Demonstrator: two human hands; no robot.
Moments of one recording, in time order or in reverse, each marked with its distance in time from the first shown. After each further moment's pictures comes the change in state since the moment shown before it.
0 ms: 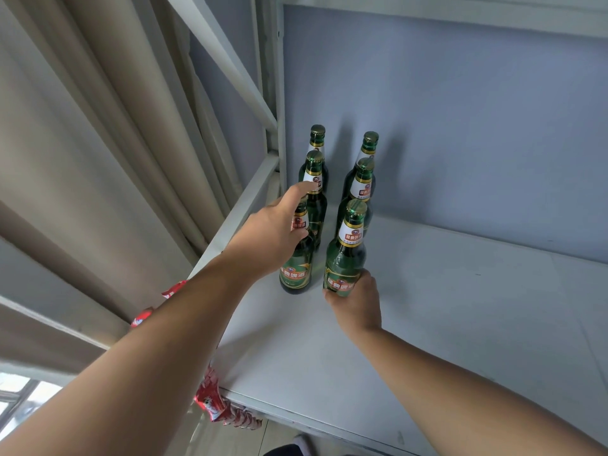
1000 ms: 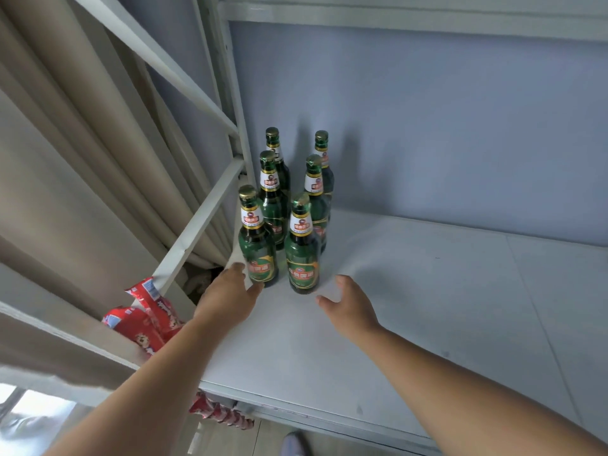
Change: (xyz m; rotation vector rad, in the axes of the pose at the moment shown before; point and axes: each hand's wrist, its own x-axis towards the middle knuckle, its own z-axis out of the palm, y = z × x) left_hand -0.061 -0.034 0.085 0.056 -0.103 -0.472; right_hand -0.015 0.032 -0.073 -0.159 -0.300 -0.010
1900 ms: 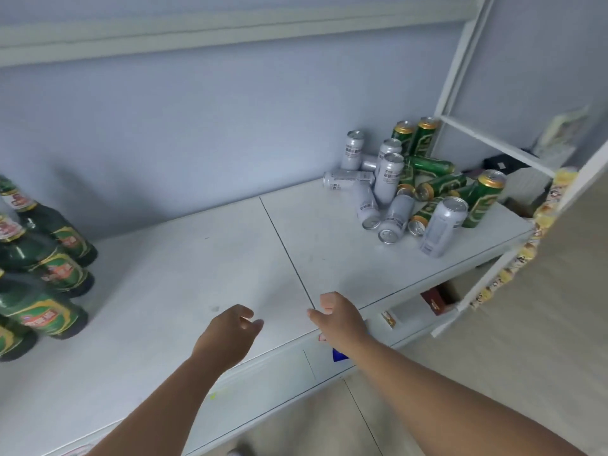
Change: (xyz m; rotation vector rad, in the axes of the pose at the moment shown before) left_hand -0.213 0.249 0.230 0.102 -0.384 0.434; right_hand -0.240 0.282 -0.216 0.327 0.332 0.399
